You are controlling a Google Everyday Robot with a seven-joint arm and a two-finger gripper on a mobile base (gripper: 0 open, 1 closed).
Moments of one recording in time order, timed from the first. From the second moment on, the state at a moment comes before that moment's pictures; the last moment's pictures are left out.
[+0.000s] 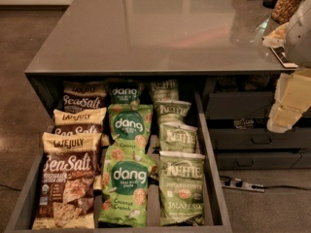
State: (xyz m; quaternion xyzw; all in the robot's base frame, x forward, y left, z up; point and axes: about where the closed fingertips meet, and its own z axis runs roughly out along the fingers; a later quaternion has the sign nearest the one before) arm 0.433 -0.208 0.969 -0.62 0.77 -0.04 0.14
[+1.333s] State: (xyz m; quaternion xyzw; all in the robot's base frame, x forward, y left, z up) arm 0.435 -0.203 0.895 -0.56 0.81 0.02 0.16
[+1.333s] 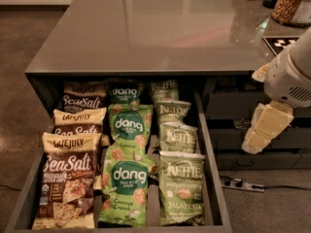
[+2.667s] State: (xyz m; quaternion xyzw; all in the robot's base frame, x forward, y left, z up) arm 0.430 -0.158 0.773 -0.40 0.89 0.09 0.19
